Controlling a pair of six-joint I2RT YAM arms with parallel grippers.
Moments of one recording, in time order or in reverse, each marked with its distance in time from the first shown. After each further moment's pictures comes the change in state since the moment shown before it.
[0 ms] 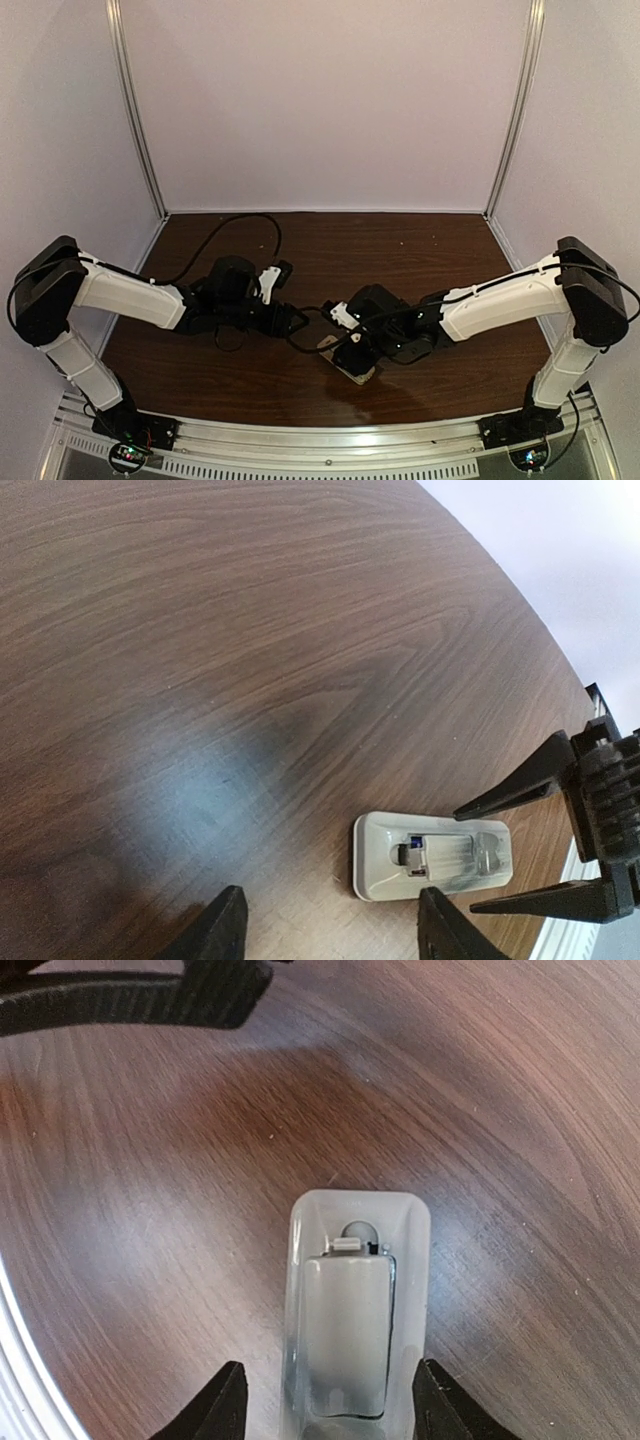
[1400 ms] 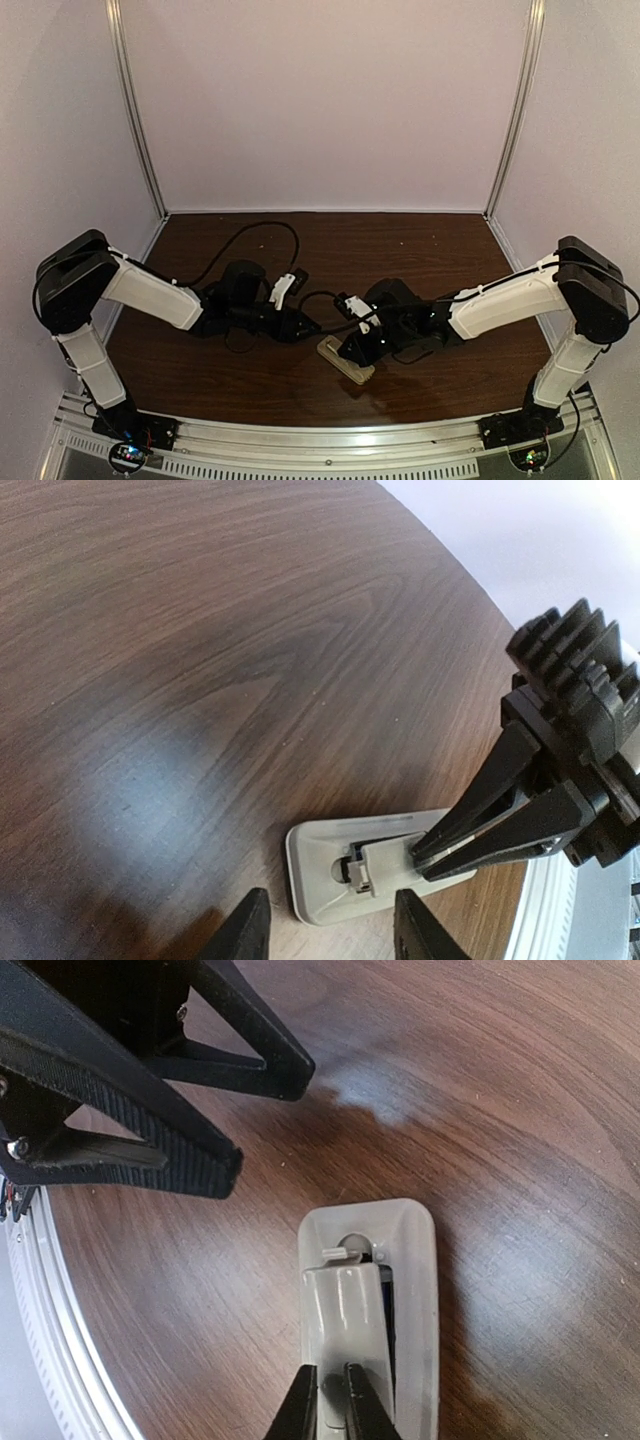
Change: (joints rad) left arm -0.001 0.142 0.031 0.141 0.196 0.025; right arm -0.093 -0.028 -0.111 0.206 -0.212 0.175
